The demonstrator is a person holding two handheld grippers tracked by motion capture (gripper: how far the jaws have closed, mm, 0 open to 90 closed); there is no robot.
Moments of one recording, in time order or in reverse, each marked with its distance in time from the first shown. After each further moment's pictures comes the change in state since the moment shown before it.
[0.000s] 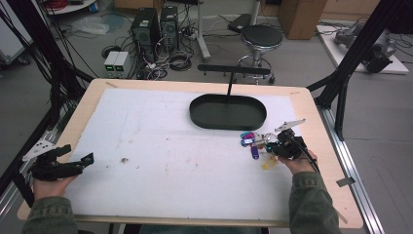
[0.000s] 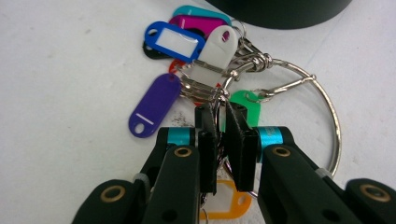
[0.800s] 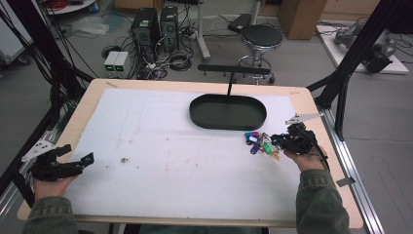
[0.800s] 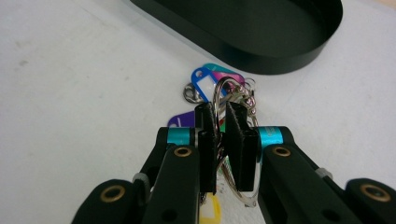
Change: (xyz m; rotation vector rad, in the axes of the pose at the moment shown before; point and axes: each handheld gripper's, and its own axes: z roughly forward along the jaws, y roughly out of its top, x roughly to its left) left arm -0.001 0.000 -0.001 -0.012 -0.004 -0.004; right arm 0.000 0.014 -0.044 -0.120 0.036 0.024
